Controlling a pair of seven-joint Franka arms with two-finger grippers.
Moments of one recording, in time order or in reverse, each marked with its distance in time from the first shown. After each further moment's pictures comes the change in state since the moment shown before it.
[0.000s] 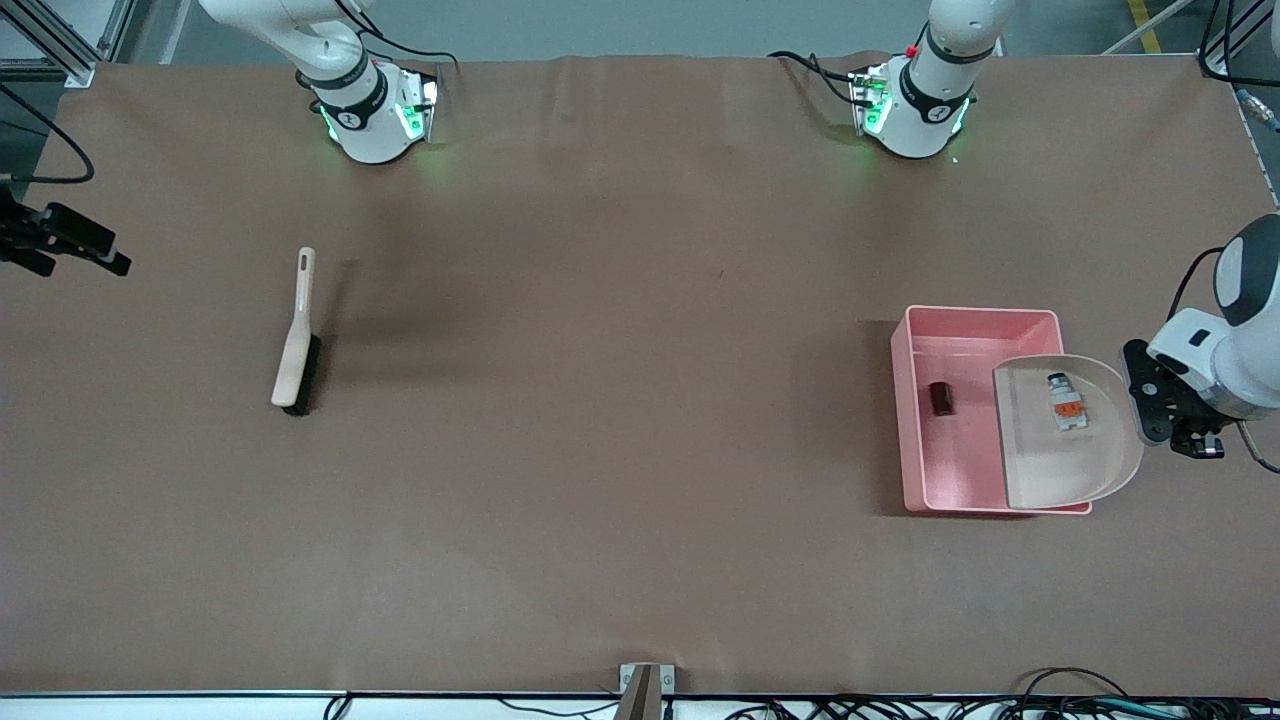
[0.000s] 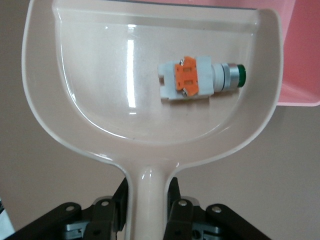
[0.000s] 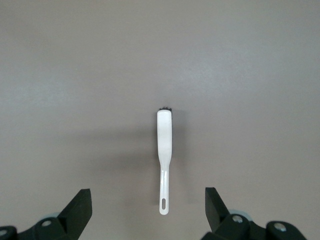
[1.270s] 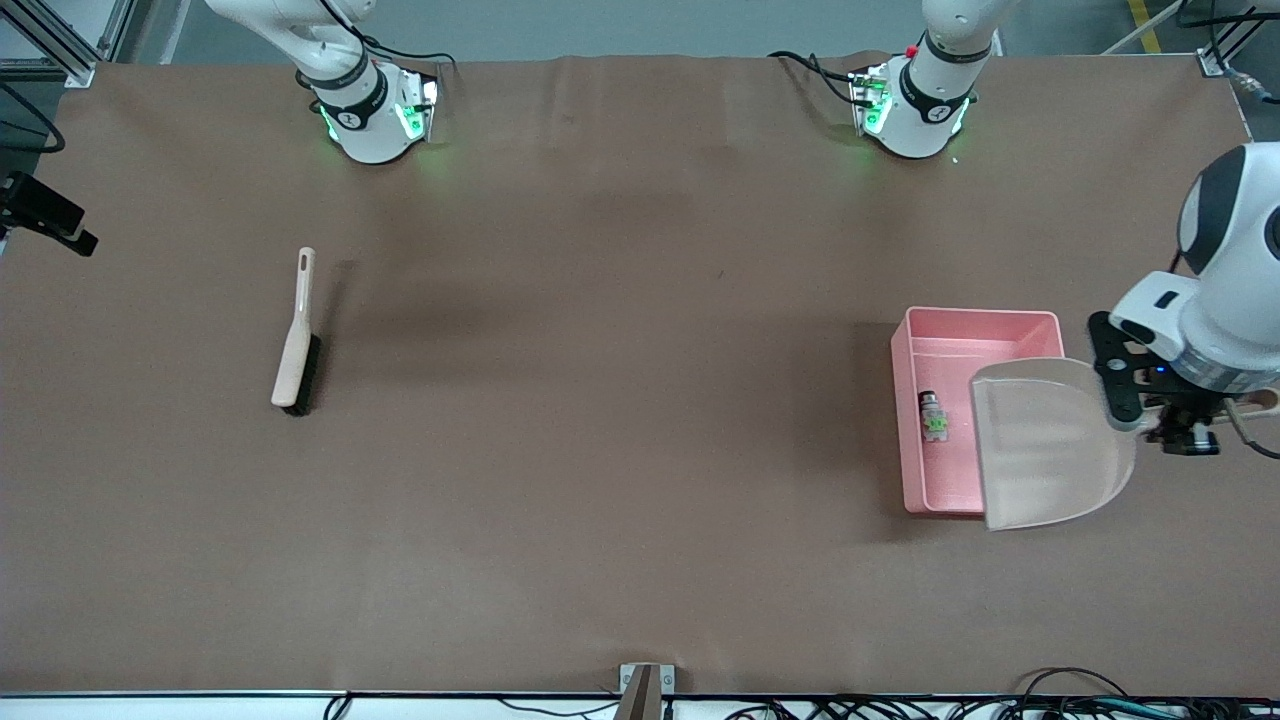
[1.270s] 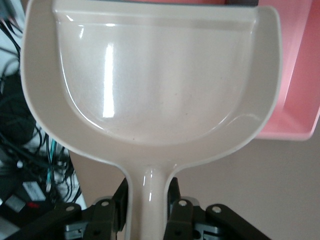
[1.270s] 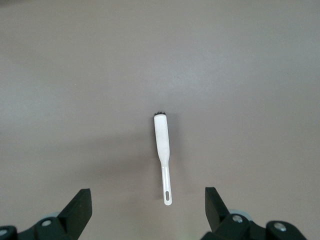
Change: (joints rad) left arm -0.199 -0.160 0.020 0.068 -0.173 -0.035 -0.074; right arm -0.199 0.077 0.276 0.249 -0.069 -0.160 0.175
